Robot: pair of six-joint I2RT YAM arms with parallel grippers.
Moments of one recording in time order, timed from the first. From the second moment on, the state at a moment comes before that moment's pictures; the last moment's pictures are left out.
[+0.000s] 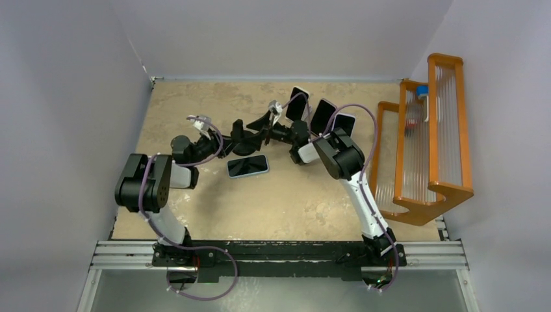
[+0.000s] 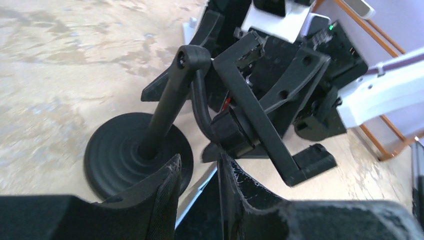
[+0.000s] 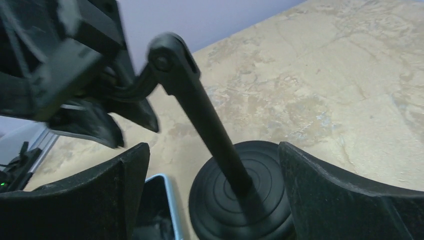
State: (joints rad) left arm -0.04 1.68 0.46 1.17 0.73 -0.42; right arm 0.57 2.56 1.48 1.36 -0.78 0.58
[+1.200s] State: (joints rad) left arm -0.01 1.96 0.61 1.43 1.00 -0.38; right arm 0.52 1.81 0.91 1.39 -0.83 0.49
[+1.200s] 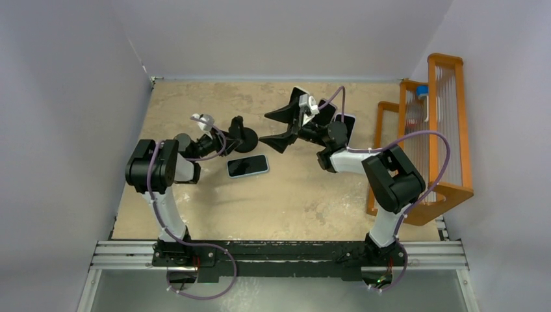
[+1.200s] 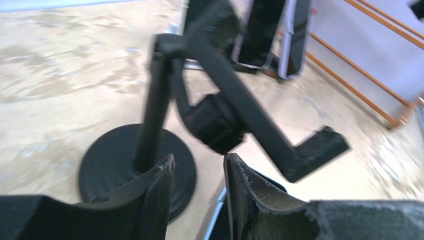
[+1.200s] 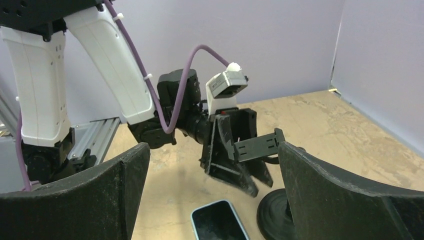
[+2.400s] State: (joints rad) left arm -0.01 1.99 1.04 0.66 1.23 0.04; right arm 0.52 1.72 0.87 1.32 -0.83 0.42
